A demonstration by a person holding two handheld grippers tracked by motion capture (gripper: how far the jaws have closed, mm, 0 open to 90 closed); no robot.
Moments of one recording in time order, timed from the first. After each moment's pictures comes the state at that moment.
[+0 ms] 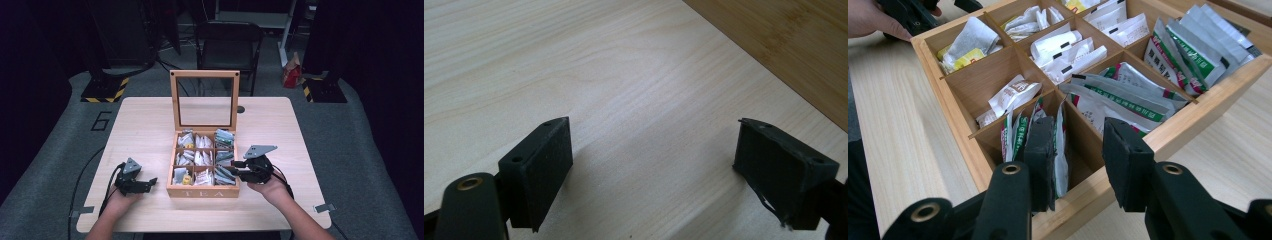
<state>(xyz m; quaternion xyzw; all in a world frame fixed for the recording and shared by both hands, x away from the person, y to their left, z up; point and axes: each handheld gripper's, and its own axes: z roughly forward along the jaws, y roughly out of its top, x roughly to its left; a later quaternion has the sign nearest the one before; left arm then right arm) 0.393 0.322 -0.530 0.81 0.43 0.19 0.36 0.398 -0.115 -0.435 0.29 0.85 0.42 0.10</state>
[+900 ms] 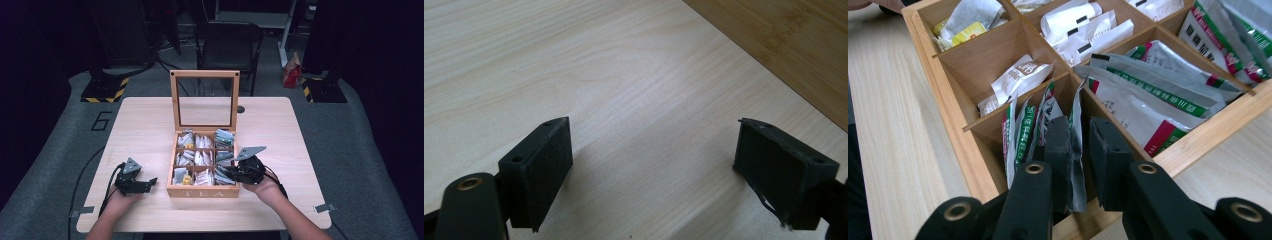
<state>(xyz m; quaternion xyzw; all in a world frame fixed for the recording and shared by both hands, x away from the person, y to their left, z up) 0.393 0.322 -0.530 0.81 0.43 0.19 0.36 0.407 -0.098 -0.454 0.27 0.87 0.39 0.07</state>
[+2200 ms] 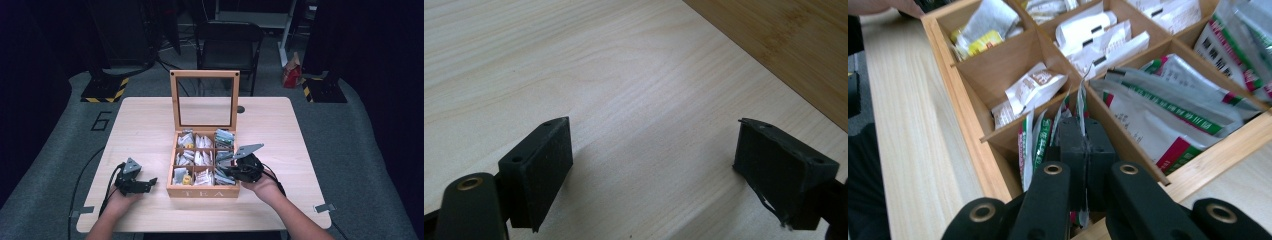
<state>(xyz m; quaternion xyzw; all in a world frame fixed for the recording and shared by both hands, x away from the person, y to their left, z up) 0.394 0.322 -0.529 0.81 0.43 0.19 0.36 0.409 -0.092 -0.444 0.26 0.88 0.40 0.06</state>
